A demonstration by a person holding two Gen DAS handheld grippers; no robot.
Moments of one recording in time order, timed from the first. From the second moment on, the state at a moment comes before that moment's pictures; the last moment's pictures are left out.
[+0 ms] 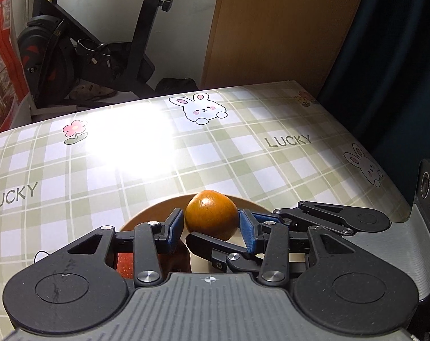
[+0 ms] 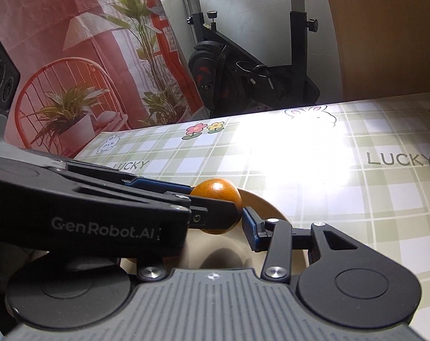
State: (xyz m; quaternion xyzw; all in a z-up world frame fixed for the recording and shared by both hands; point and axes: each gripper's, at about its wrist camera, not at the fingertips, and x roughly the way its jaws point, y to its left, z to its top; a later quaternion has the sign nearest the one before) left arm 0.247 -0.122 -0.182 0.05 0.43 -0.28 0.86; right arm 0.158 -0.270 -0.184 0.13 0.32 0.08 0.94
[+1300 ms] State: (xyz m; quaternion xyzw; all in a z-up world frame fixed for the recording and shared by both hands) left arm 0.112 0.027 -0.096 0.00 0.29 -0.17 0.94; right arm 0.039 -0.157 -0.121 0.07 0.24 0.07 0.97
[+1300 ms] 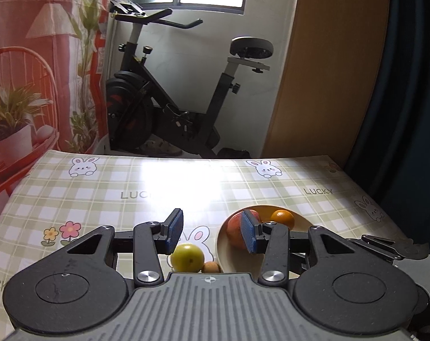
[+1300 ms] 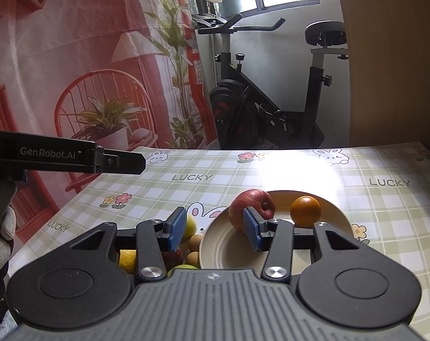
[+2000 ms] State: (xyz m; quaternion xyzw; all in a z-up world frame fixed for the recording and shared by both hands) left arm 0.082 0.057 -0.118 -0.01 0.29 -0.13 0.95; right arm 0.026 -0.131 -0.143 0.05 0.26 0.11 0.96
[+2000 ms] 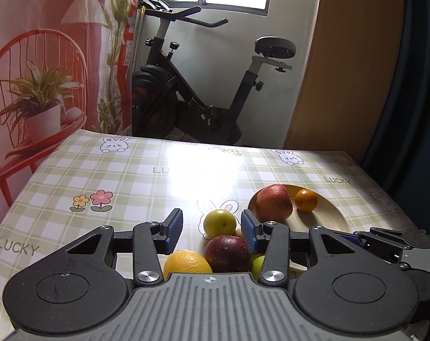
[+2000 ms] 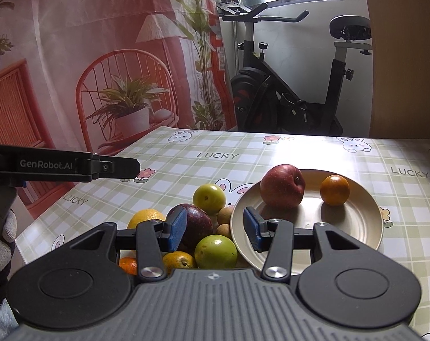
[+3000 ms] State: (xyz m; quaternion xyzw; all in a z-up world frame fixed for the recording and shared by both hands) left arm 0.084 0.070 -0.145 -0.03 0.33 -0.13 0.93; right arm 0.021 -0.118 -0.175 0.03 0.29 0.15 0.94
